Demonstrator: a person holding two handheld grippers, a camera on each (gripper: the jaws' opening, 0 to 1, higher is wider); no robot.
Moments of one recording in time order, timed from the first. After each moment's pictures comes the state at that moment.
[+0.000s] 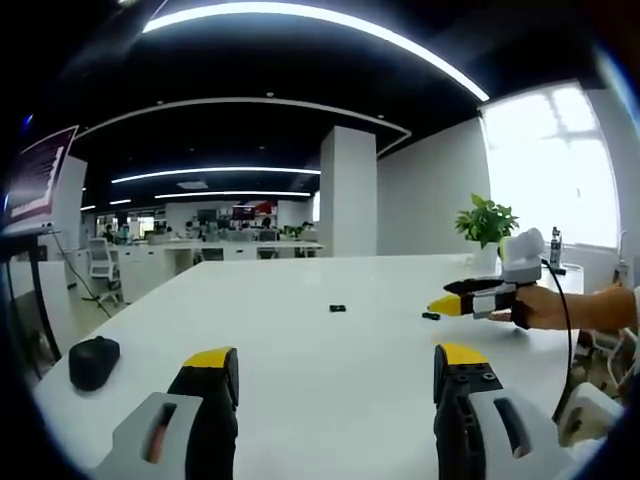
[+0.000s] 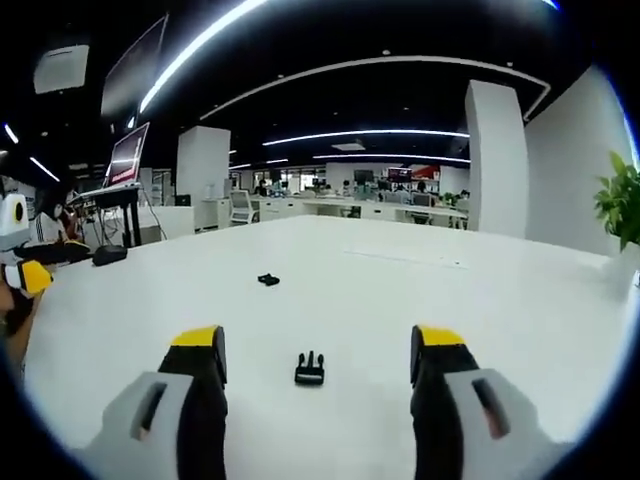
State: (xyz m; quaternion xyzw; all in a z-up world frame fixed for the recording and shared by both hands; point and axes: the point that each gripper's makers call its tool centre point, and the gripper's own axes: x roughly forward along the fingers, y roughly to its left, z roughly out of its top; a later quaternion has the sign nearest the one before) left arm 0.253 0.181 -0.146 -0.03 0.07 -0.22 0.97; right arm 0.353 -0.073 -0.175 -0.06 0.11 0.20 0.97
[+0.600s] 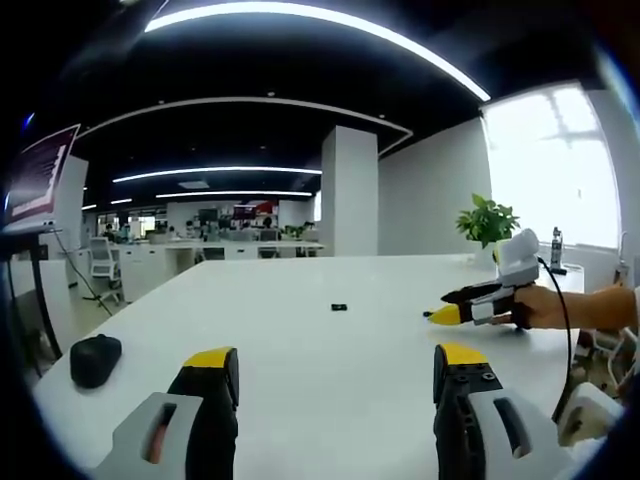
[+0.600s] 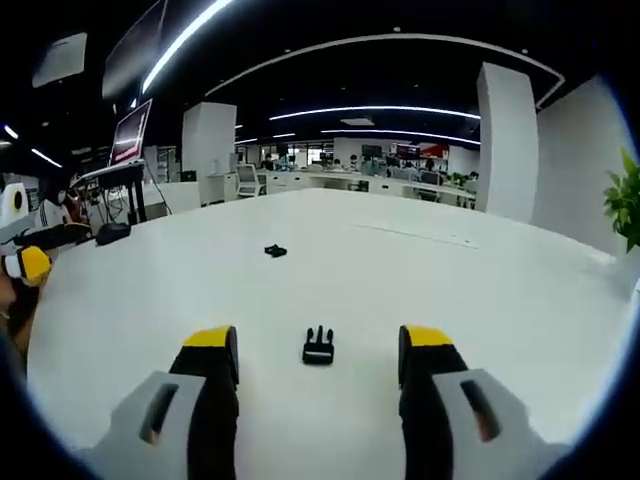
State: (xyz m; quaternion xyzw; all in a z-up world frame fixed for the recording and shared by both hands) left arm 0.250 0.183 -0.146 -0.03 0.07 -0.21 0.97; right arm 0.351 -0.070 -0.192 -0.07 0.15 0.21 0.96
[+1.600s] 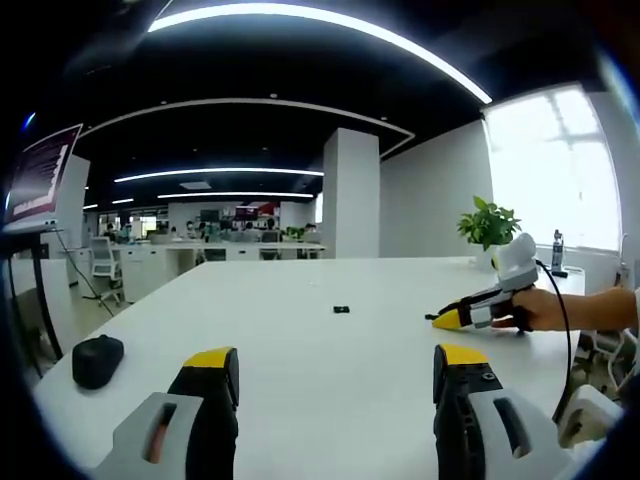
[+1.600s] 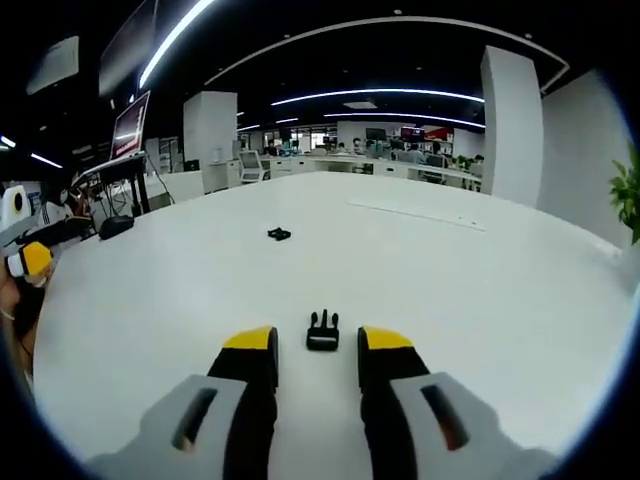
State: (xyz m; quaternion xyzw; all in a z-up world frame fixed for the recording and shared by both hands) left arm 0.251 0.187 -0.144 -0.03 0.07 -0.21 0.97; right arm 0.348 -0.070 -0.202 -0.06 0.19 0.21 0.96
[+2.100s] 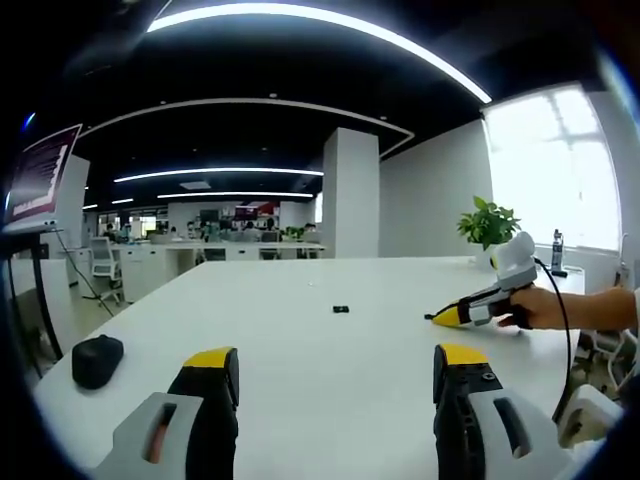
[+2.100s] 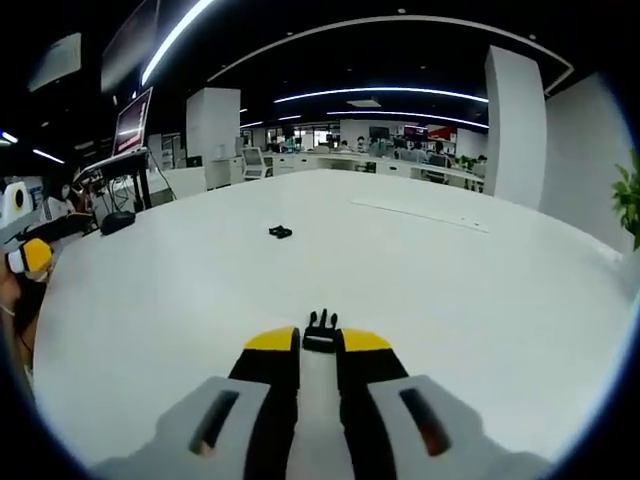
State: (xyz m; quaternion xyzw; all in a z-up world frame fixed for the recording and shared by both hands) left arm 0.251 0.186 -0.146 -0.03 0.07 -0.21 0.97; right arm 0.346 -0.068 -0.203 -0.08 0.19 0.23 0.95
